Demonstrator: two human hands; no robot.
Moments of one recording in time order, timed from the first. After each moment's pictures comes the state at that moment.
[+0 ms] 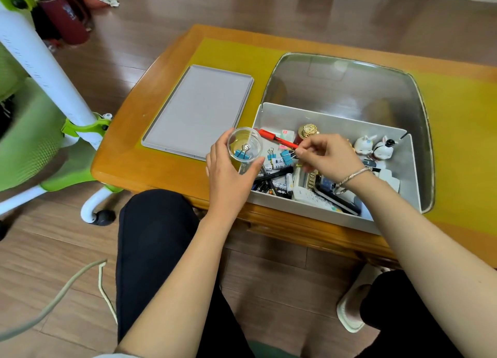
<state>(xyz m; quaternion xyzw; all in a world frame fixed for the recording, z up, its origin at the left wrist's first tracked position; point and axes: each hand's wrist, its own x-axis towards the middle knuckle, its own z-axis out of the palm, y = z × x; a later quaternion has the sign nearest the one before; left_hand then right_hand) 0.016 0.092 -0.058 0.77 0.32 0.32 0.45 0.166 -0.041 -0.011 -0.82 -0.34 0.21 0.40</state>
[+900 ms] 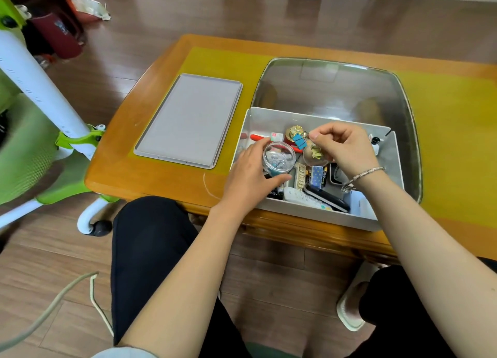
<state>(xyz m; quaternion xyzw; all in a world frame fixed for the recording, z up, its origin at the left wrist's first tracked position) 0.049 0.072 -0.047 0.89 0.20 0.15 0.37 0.173 -0.068 0.009 -0.75 -0.26 0.15 0.59</state>
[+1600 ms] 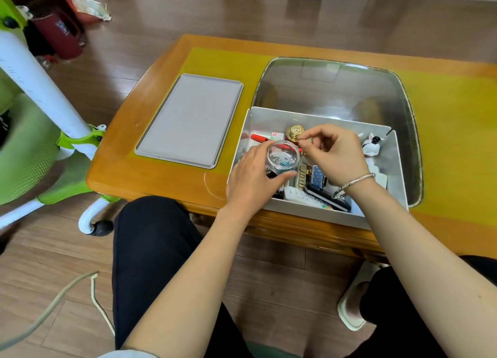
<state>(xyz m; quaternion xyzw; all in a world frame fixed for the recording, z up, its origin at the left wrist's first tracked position) 0.050 0.063 -0.053 0.91 0.22 0.20 0.30 0.157 -0.059 0.006 -0.79 -0.34 0.06 0.51</state>
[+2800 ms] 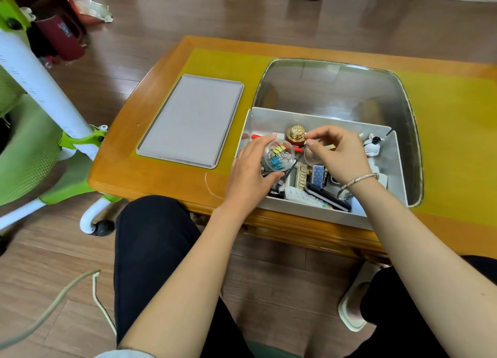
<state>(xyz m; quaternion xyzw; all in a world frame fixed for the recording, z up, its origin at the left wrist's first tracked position) 0.045 0.071 -0.049 0.88 0.18 0.23 0.38 0.162 -0.064 0.001 -0.81 -0.28 0.08 0.51</state>
